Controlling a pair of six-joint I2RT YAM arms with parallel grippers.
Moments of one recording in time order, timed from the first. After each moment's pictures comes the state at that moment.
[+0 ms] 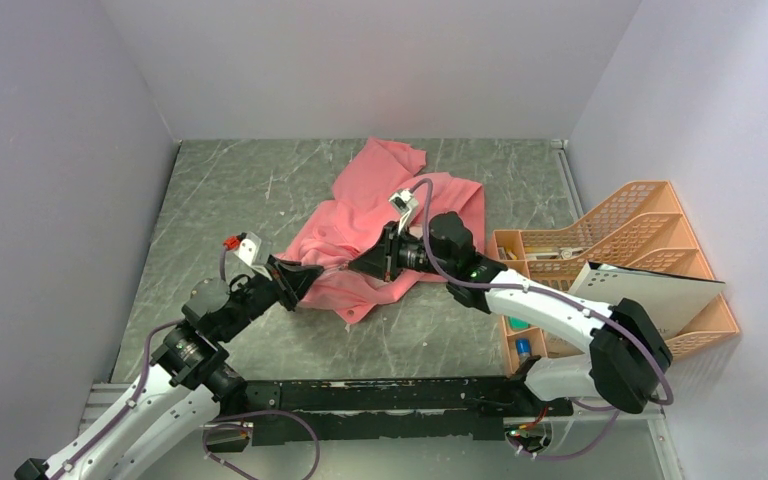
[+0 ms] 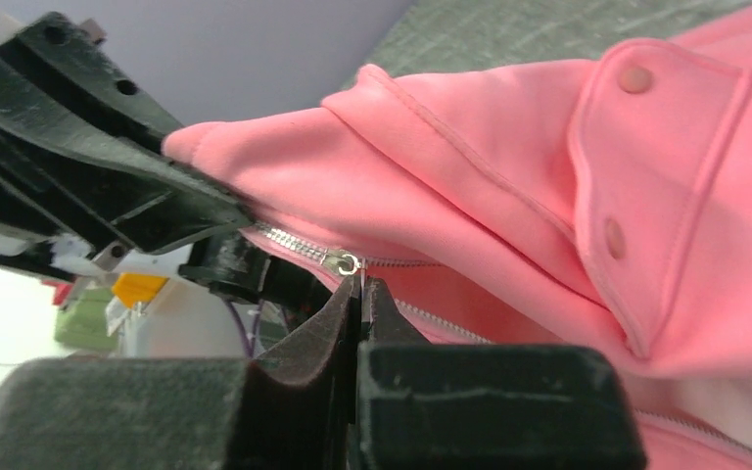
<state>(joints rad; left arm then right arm) -0.66 0.44 0.47 -0.01 0.12 -0.38 0.79 1.29 0.76 0.40 -0.48 0.65</state>
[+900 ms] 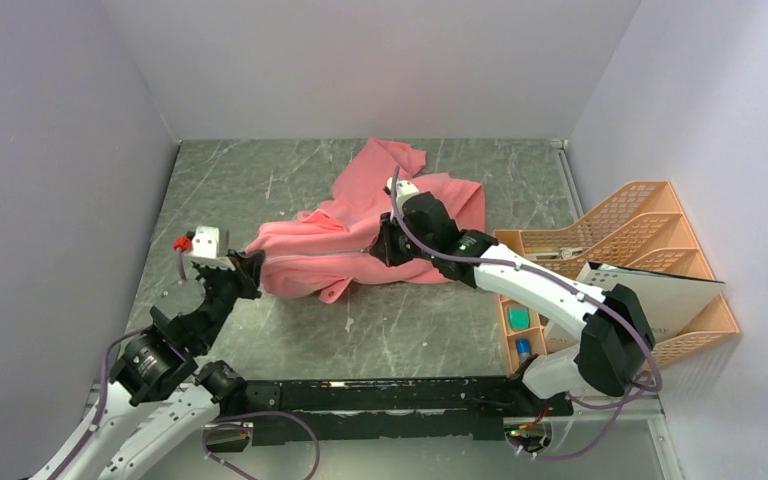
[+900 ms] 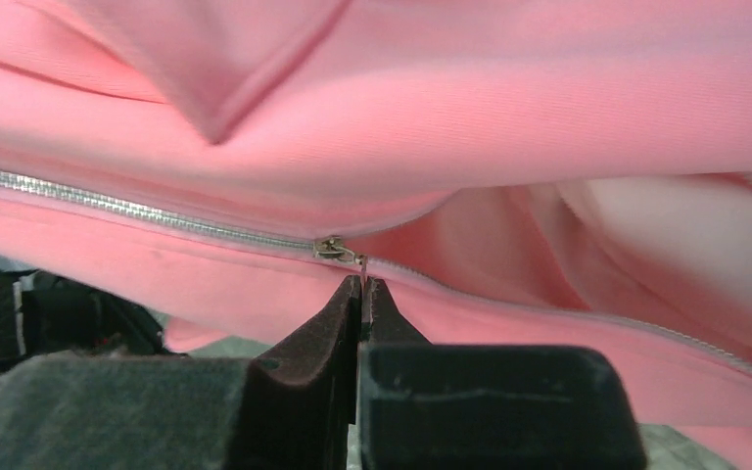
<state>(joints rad) -0.67 0.38 0.71 -0.44 -0.39 -0.29 0.79 1.39 1.04 -0.20 -0.10 0.43</state>
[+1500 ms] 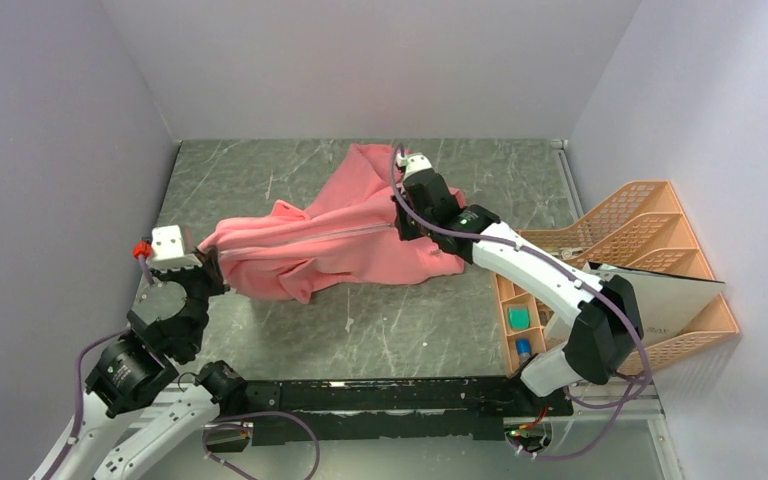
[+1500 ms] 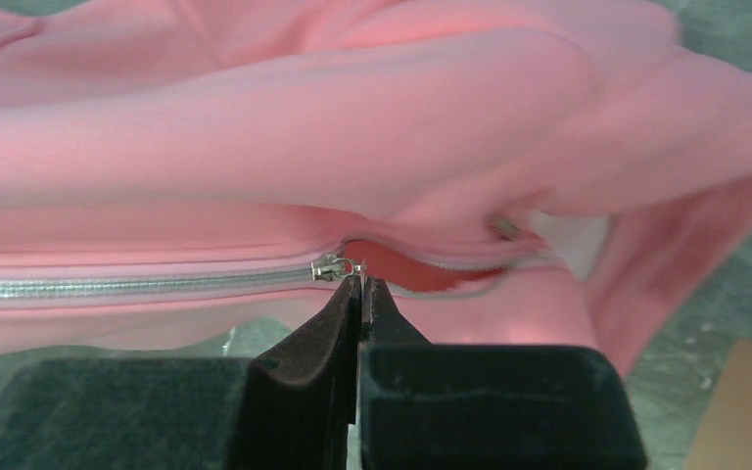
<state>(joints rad) -0.67 0.36 0.83 -0.59 -0.75 -0.26 0.73 1.48 1.24 -0.41 0.18 0.32</state>
